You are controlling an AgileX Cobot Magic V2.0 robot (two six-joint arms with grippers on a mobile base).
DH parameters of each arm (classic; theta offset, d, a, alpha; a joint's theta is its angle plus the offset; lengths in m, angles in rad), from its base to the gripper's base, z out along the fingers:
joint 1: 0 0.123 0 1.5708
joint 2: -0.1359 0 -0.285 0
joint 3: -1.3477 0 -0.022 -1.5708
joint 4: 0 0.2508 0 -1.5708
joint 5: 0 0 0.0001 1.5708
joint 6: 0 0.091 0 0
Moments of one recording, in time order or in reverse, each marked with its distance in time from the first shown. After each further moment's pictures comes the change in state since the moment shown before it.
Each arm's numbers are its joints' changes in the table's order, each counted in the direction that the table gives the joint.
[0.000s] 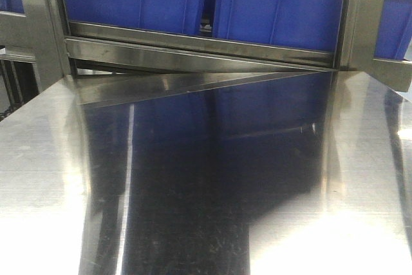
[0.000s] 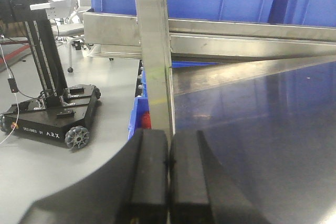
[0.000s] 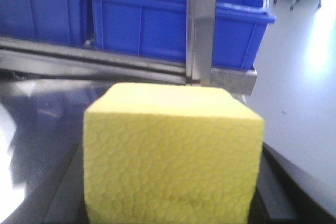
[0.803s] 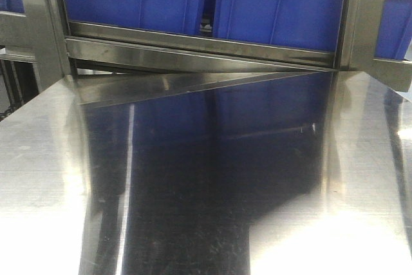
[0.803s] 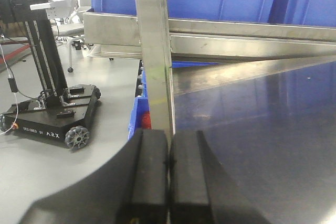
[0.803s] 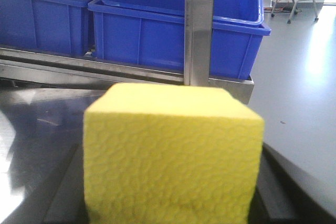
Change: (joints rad) left arm 0.000 0.000 0.000 0.000 0.000 0.000; right arm 0.000 0.036 -0.004 -0.001 0.014 -0.010
